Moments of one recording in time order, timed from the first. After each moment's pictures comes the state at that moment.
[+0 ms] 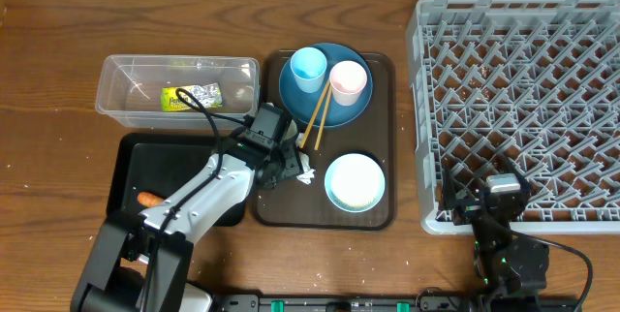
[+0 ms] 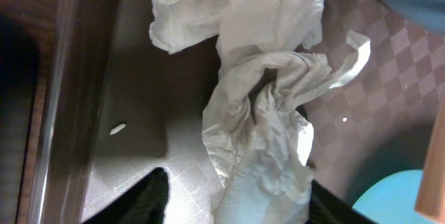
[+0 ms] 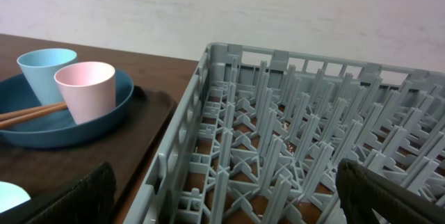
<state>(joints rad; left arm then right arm) -0.44 1.57 0.80 -0.44 0.09 -0.72 0.09 0.02 0.01 -0.07 -0.02 -0.08</state>
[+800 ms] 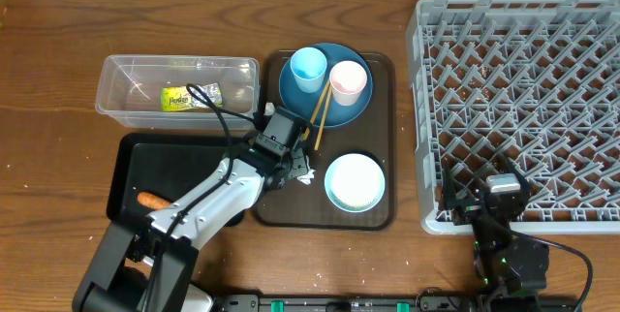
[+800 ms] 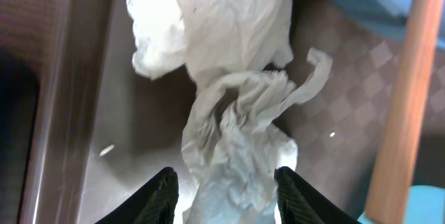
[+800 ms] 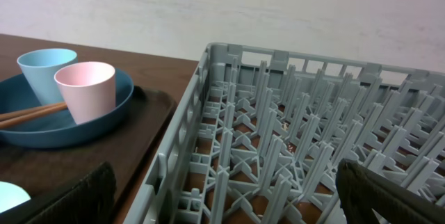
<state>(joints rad) -0.51 1.57 0.79 -0.38 -0.04 -0.72 0.09 0.02 0.01 -0.07 -0.02 -0.08</state>
